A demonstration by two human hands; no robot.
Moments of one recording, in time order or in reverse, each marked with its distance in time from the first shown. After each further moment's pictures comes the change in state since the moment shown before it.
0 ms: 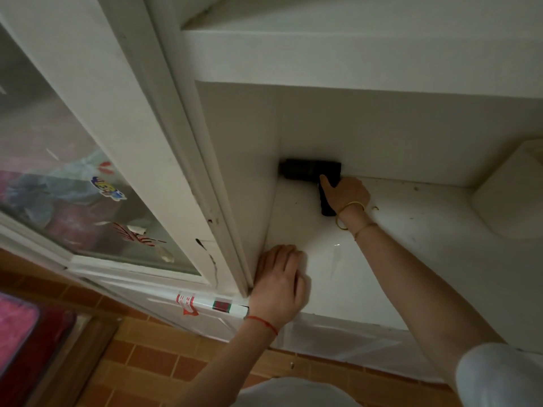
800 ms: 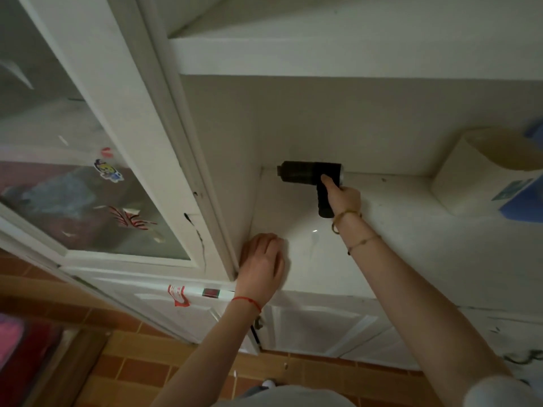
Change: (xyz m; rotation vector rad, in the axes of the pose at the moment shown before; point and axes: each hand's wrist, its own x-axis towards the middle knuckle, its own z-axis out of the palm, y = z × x) left_hand -0.004 -0.001 -0.004 -0.019 -0.003 -0.026; right_hand -0.068 0.026 -0.046 0.943 -0.012 0.329
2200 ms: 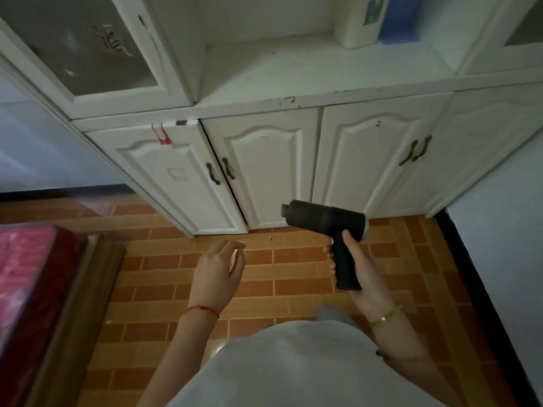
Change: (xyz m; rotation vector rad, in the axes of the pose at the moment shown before) left_hand -0.475 0.153 -0.095 -0.014 -0.169 -0.090; right_hand -0.514 0.286 -0.321 0.530 -0.289 0.302
